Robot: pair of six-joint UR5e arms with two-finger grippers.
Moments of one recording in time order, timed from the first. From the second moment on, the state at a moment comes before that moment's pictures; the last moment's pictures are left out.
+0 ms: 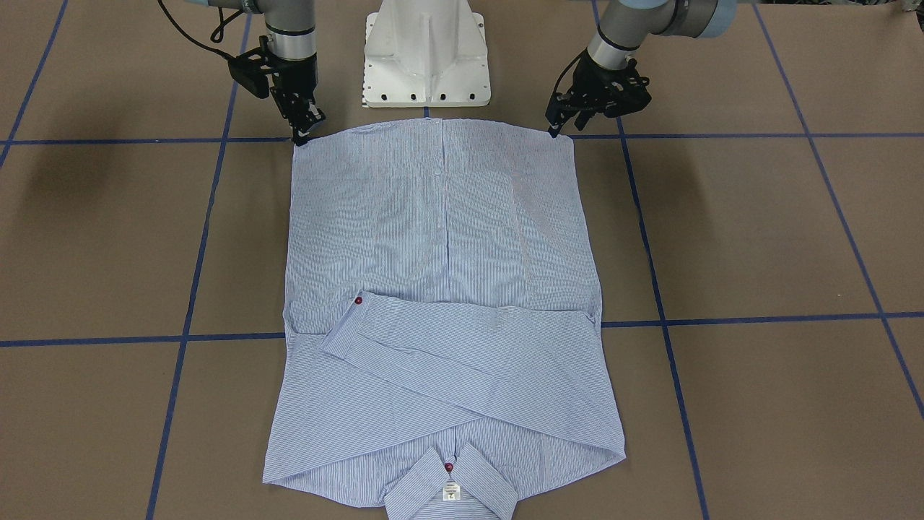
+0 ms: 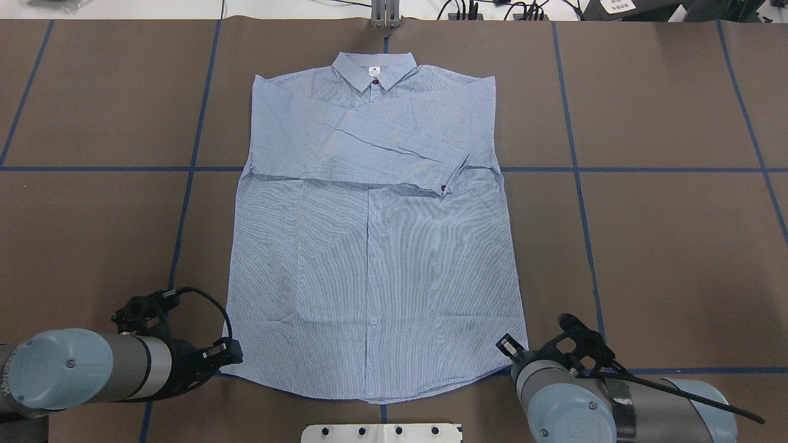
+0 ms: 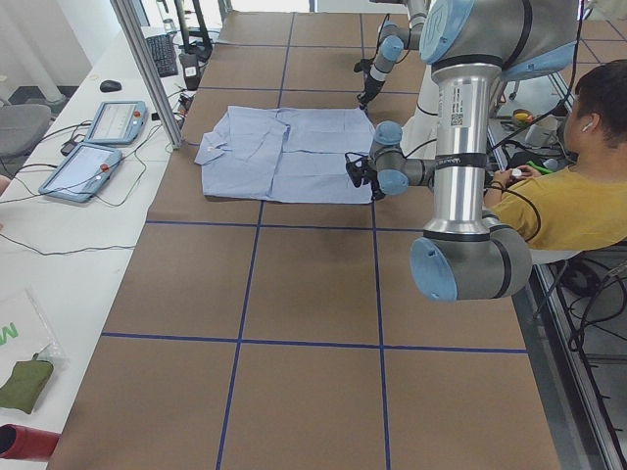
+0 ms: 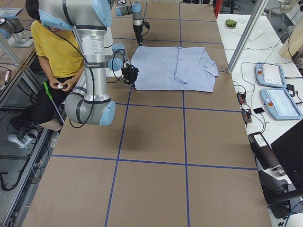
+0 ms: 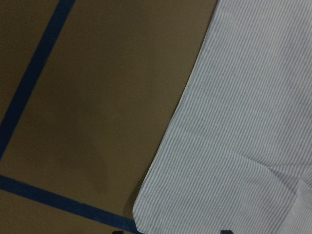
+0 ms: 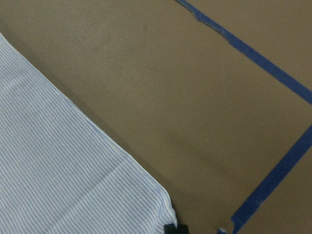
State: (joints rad) left arm -0.21 -1.55 -2.06 -2.07 -1.68 -1.87; right arm 0.06 -1.41 2.11 -1.65 1.33 2.36
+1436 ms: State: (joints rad) left arm -0.21 -1.57 -2.03 -2.07 -1.68 -1.87; right arm 0.08 -1.40 2.13 -1.64 1.33 2.36
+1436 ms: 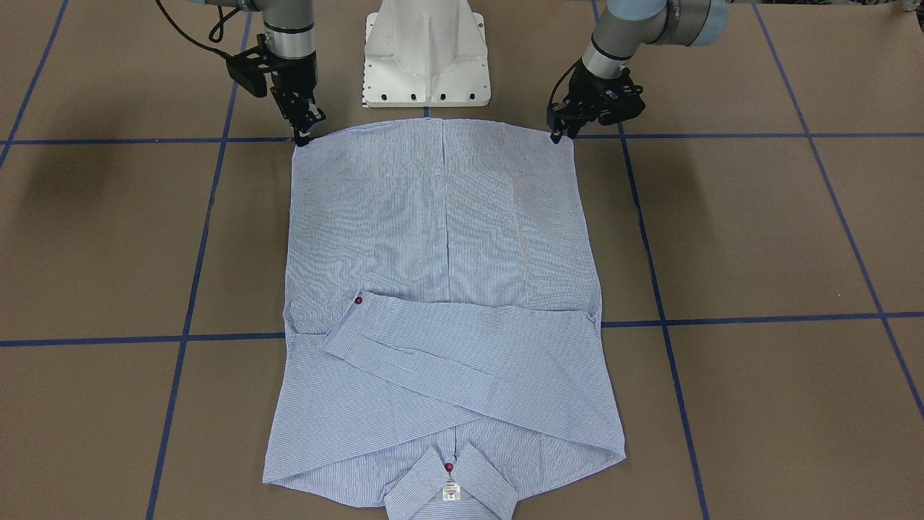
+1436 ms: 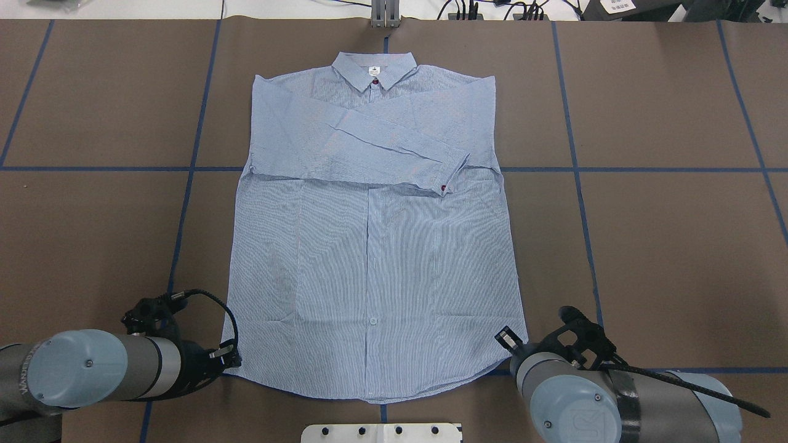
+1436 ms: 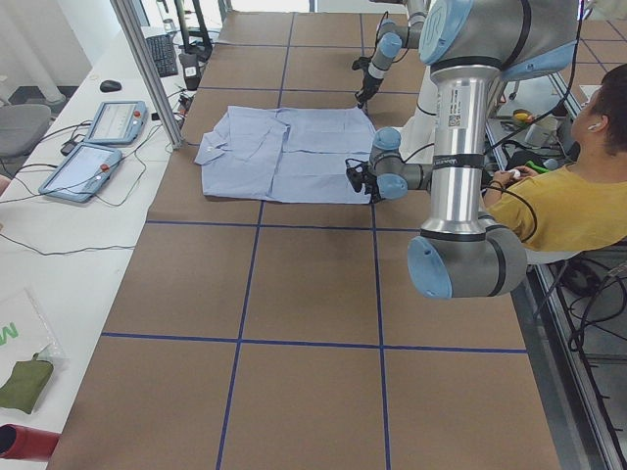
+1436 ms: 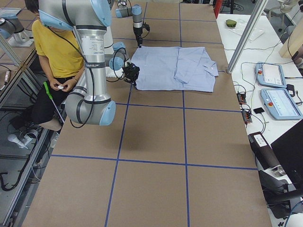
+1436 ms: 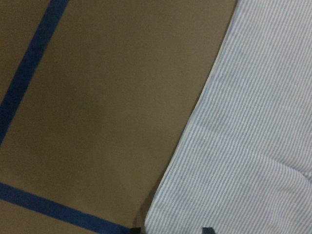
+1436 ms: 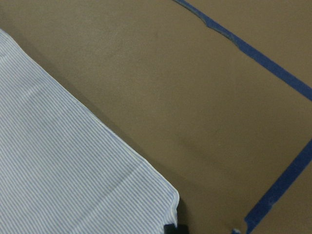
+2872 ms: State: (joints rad) left arm -0.21 -1.56 -2.03 -2.07 -1.68 -1.87; right arm 0.08 -1.40 2.13 -1.64 1.33 2.36
